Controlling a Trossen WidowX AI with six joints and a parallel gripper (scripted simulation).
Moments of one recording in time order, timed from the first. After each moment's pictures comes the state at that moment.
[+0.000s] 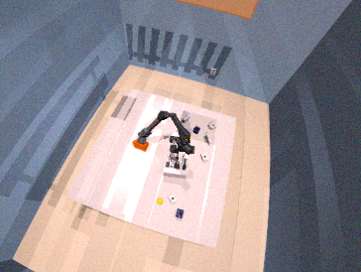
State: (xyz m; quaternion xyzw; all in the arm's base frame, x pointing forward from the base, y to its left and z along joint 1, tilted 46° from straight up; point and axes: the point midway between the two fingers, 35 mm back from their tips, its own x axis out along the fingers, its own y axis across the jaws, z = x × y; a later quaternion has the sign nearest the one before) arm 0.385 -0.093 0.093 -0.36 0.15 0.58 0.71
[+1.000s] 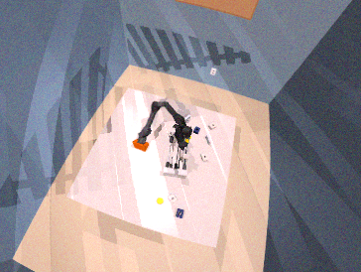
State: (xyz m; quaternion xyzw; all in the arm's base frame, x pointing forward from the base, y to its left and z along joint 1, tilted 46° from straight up) arm 0.344 -0.042 0.132 -0.03 0.50 0.29 0.82
